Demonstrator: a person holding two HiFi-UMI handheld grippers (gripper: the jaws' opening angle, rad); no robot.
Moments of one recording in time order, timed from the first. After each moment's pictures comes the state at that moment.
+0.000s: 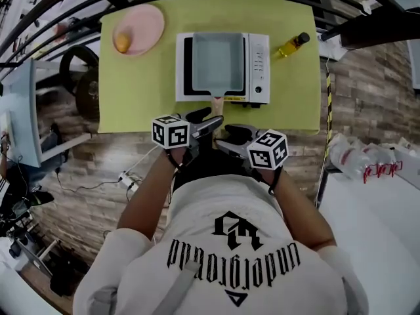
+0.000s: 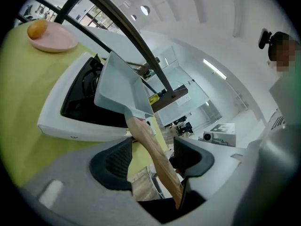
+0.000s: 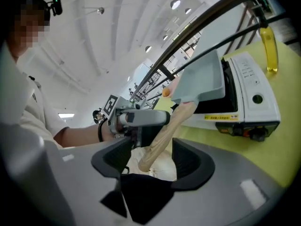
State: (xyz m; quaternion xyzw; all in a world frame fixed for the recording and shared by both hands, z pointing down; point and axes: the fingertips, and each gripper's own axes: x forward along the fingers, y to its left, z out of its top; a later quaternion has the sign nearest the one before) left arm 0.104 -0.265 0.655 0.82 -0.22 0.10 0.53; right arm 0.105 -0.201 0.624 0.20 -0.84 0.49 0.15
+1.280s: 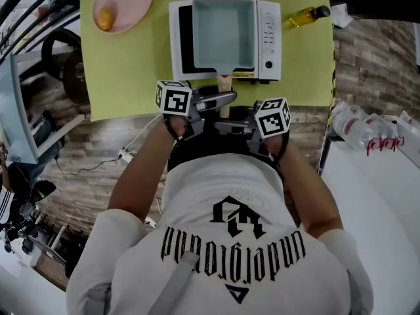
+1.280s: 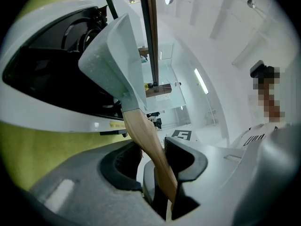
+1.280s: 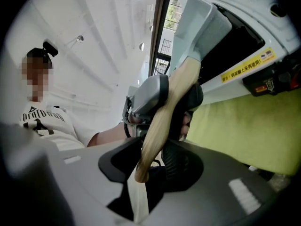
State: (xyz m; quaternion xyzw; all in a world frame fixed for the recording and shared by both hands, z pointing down) left arm 0.137 -0.268 0.666 0.77 -0.03 0.02 0.64; right arm 0.065 -0.198 0.651 0.05 -0.77 0.64 0.05
